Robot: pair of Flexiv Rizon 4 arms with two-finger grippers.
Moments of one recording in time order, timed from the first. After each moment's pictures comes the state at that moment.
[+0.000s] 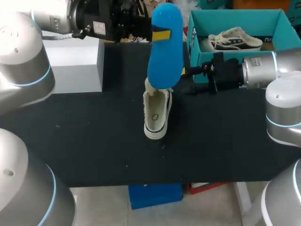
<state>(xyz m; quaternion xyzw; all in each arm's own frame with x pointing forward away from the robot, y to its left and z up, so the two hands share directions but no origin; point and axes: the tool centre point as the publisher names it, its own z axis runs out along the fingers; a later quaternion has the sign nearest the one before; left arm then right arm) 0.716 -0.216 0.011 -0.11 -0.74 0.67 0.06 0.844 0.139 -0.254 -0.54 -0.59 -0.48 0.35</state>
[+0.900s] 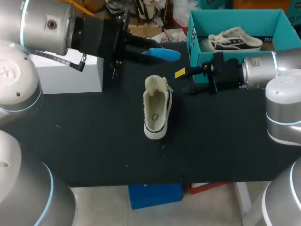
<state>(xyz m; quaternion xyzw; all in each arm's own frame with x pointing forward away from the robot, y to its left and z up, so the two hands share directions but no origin) 0.693 -0.210 -0.017 -0.34 -0.73 0.53 -0.25 0.844 0.139 -0.254 -0.54 -0.59 -0.48 0.35</state>
